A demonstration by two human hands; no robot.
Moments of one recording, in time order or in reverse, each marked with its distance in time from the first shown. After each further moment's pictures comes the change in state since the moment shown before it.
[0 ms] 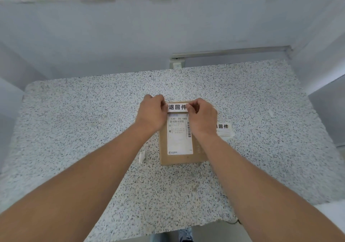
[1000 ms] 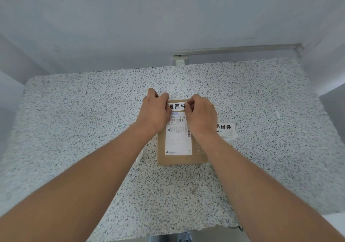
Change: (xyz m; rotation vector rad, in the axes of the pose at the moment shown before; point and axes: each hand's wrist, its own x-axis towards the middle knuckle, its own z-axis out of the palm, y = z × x) left_hand 0.002 0.002 0.020 0.123 0.072 0.110; right_hand 0.009 0.004 0.005 -0.244 -0.012 -0.192
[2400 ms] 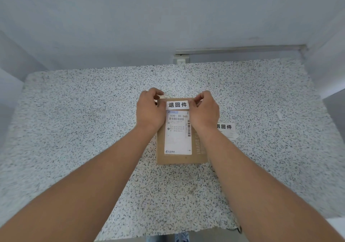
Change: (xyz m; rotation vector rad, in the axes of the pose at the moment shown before) left_hand 0.005 -0.002 0.013 -0.430 0.210 -0.265; right_hand 0.024 0.009 0.005 0.243 -0.004 0.269
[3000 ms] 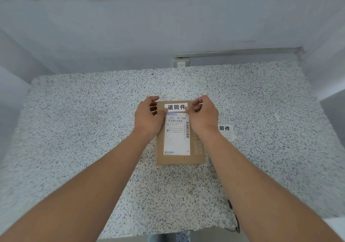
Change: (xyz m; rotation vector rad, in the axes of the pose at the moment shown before) left_hand -0.022 -0.013 -0.012 -0.198 -0.089 -0.150; right_hand -0.021 0.000 -0.019 0.119 -0.104 0.001
